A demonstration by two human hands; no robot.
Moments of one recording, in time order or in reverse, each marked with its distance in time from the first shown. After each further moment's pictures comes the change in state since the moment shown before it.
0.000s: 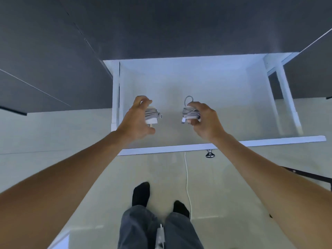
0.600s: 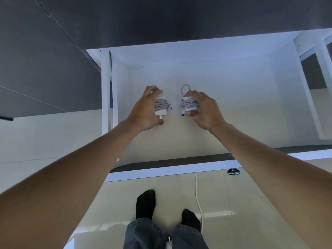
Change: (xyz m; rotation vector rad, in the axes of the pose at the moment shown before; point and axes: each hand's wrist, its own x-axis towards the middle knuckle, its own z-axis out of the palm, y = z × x) left_hand 0.086 -0.044 0.045 -0.011 -0.056 0.069; right_hand 0.077 0.036 0.054 -0.032 0.018 -0.080
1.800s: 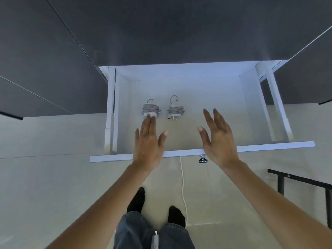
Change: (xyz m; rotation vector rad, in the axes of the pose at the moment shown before) left_hand -0.122 0.107 0.013 0.109 0.132 -0.227; right_hand -0.131 -0.023 -0.078 -0.300 0.174 -0.001
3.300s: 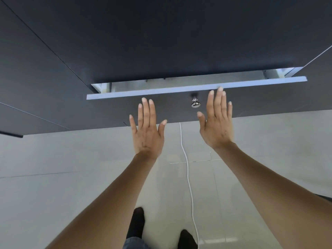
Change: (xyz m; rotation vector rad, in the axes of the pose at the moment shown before) left_hand 0.099 -0.008 0.030 0.298 0.280 -0.018; right_hand 0.106 0.031 0.042 -0.268 0.089 0.024
